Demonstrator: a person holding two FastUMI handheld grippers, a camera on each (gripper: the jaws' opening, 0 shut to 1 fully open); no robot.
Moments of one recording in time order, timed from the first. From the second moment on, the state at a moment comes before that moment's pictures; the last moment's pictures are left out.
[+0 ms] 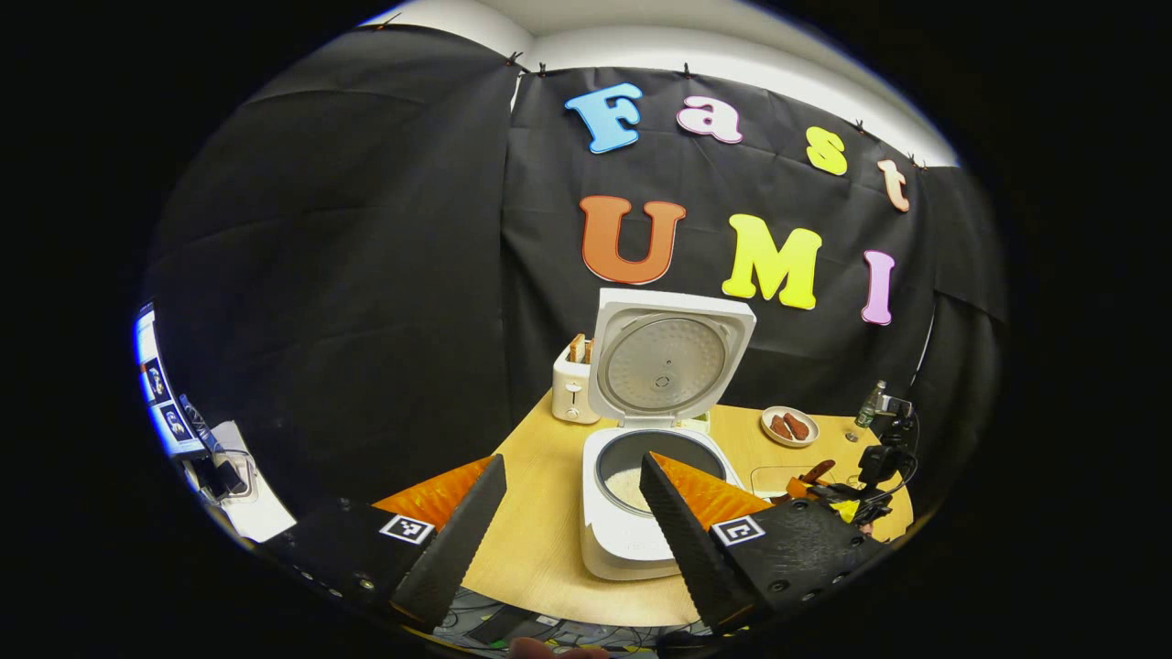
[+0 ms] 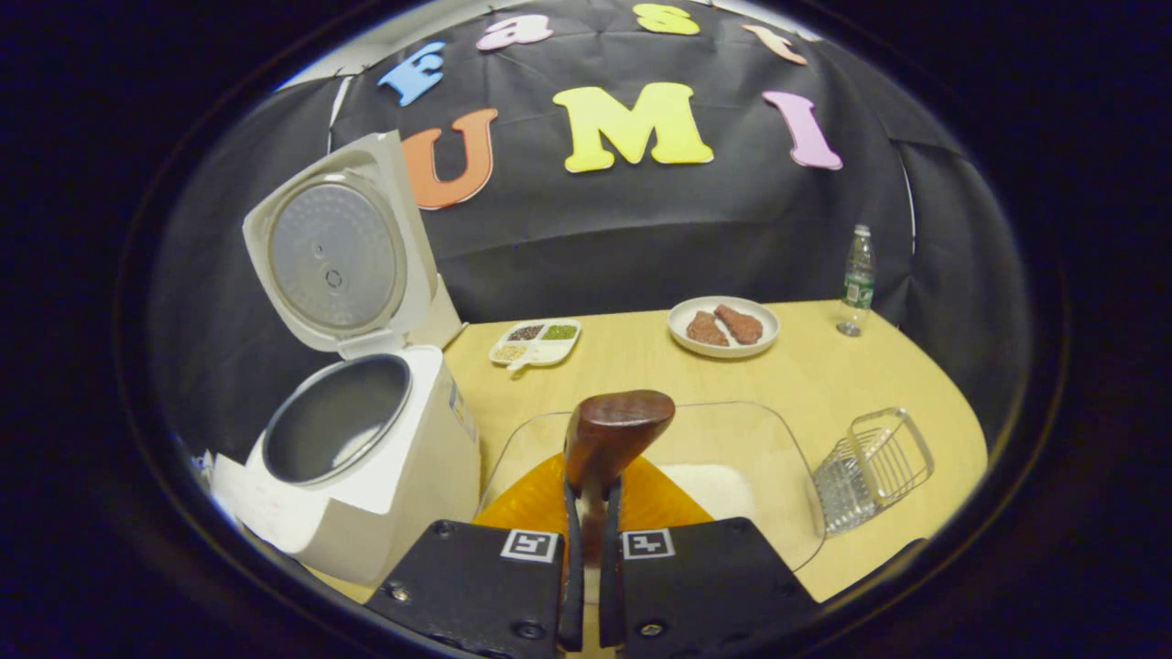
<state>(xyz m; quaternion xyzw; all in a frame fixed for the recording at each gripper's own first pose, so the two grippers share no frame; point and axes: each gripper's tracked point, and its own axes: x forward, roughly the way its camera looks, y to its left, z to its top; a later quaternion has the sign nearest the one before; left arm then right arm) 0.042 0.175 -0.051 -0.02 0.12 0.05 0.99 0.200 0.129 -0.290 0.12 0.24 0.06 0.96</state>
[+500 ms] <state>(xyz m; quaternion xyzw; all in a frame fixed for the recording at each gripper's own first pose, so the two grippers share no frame) 0.037 0.167 -0.048 -0.03 0.11 0.06 0.99 0.196 0.074 -0.277 0.43 0.26 0.02 0.86</state>
